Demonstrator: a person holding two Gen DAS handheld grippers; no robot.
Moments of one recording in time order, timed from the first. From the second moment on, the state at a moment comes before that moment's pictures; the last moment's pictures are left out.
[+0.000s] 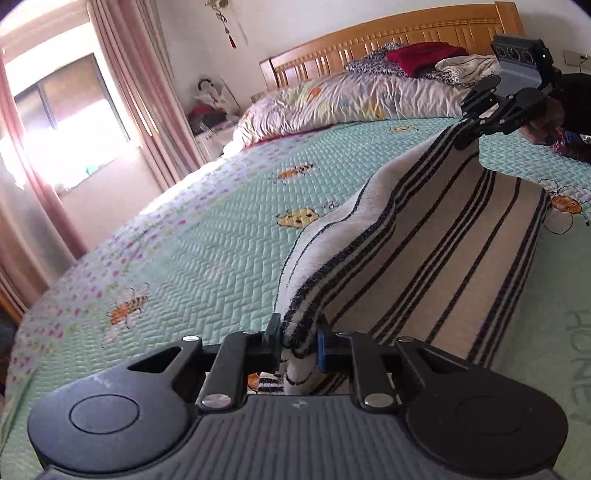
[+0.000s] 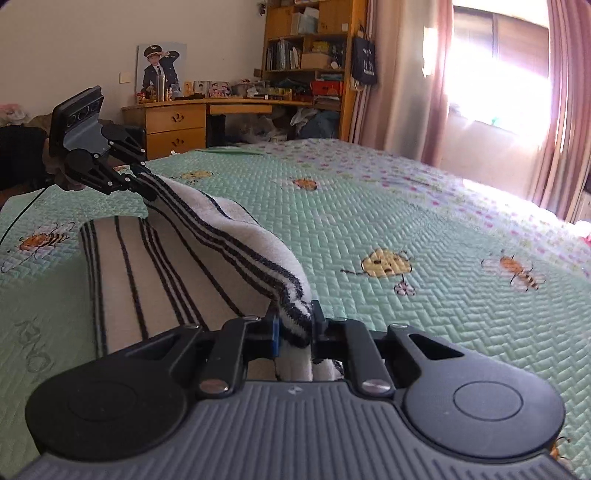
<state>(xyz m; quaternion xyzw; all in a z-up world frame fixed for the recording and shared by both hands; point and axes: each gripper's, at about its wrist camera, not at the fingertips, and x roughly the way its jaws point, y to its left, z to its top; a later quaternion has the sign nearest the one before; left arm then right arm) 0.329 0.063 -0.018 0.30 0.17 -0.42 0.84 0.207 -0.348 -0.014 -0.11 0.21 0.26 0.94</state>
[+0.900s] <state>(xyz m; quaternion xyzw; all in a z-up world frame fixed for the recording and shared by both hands) 0.119 0.128 0.028 0.20 0.04 -0.27 0.94 0.040 -0.316 0.028 -0.08 0.14 0.25 0.95</state>
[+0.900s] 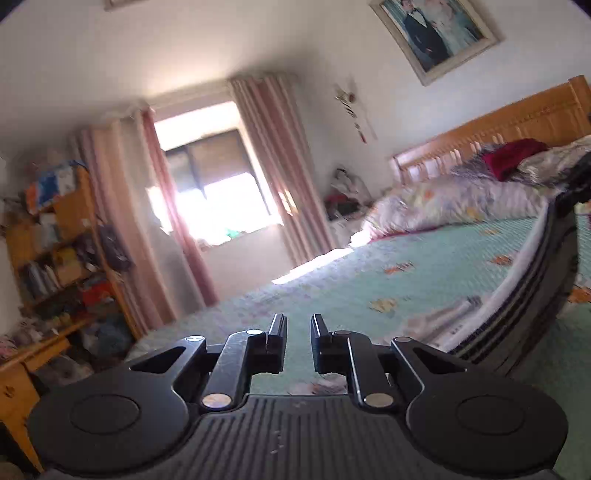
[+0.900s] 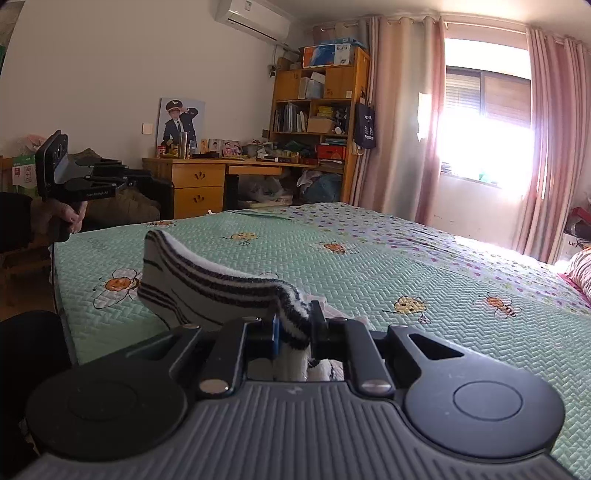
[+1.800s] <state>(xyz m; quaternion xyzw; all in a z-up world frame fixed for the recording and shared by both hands) 0.012 0.135 -0.111 0.52 0.08 -0.46 0.72 0.032 -0.310 0.002 -0.04 0.19 0.22 0.96</state>
